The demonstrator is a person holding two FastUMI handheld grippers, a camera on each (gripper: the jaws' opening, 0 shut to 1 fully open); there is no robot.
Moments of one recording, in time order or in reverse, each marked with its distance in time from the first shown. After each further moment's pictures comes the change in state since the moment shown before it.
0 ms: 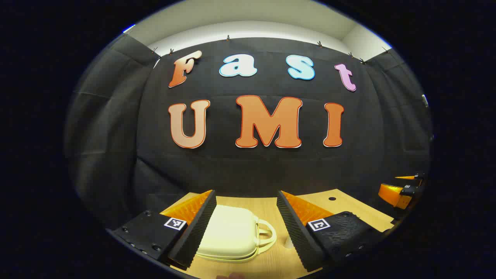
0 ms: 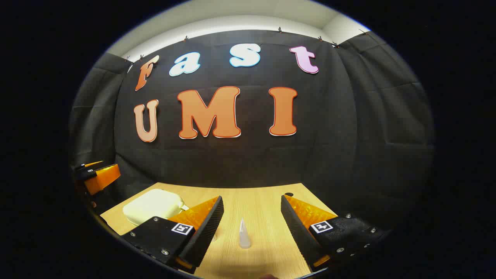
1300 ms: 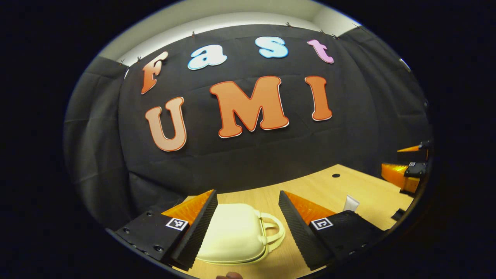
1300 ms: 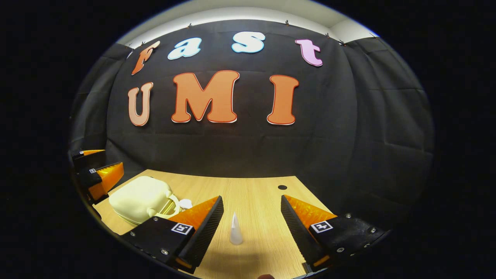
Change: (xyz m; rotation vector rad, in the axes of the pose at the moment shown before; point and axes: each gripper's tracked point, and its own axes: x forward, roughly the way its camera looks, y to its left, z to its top) left arm 0.019 -0.021 -0.025 0.295 0.086 -0.040; right arm 0.030 -0.015 -0.026 -0.045 0.083 -0.061
